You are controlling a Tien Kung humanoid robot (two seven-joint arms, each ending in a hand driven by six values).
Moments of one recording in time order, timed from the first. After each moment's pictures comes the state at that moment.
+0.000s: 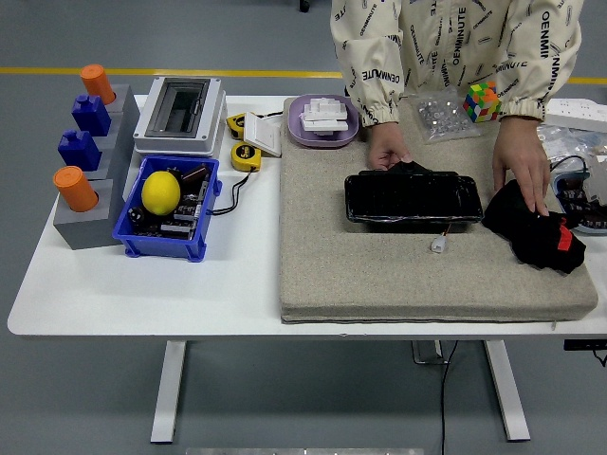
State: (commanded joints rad) left arm -0.05 0.19 -1.47 -0.22 1.11 0.01 0.14; right arm 0.27 -0.49 1.50 1.16 -0.17 -0.03 0.10
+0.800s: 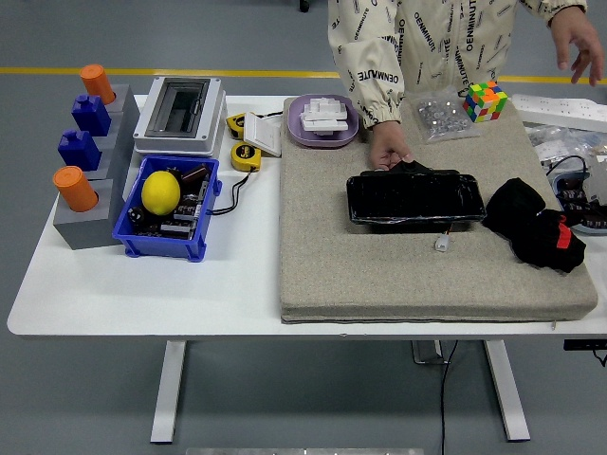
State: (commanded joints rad) left arm -0.06 0.22 -1.43 -0.22 1.11 0.01 0.14; right arm 0.26 -0.50 1.51 1.16 -0.16 -0.02 0.10
